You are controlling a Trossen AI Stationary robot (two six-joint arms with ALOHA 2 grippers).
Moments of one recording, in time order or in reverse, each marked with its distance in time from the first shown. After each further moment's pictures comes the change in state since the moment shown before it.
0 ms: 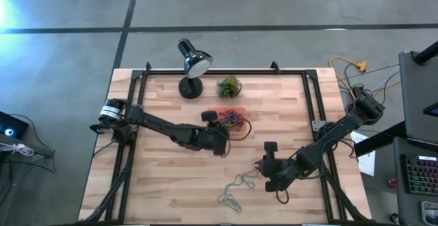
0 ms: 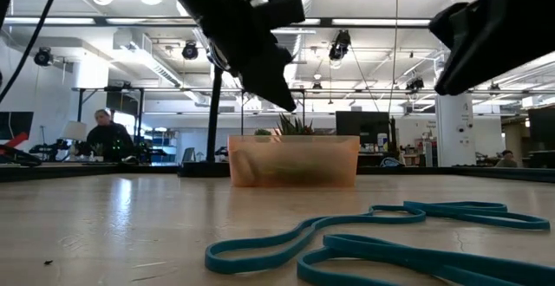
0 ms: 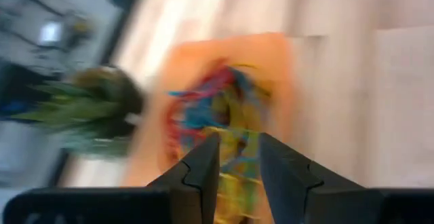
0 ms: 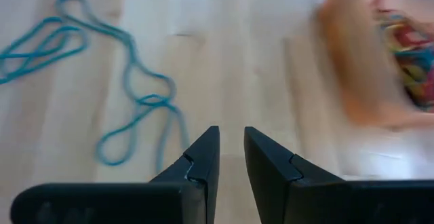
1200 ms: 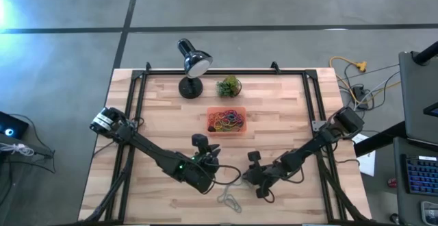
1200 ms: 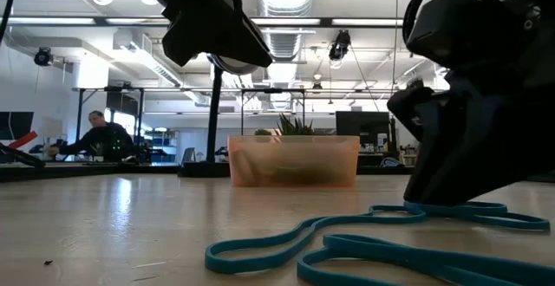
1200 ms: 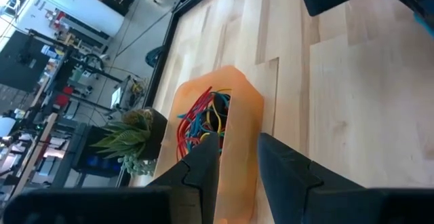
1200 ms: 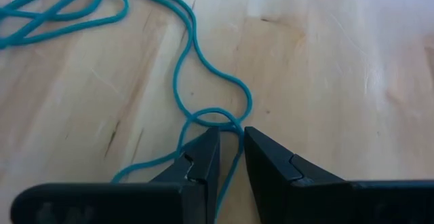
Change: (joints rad) left arm -0.314 -0.007 -0.004 -0.055 -0.330 0.013; right arm -0.090 0.306 -0.102 0.563 -0.210 -0.232
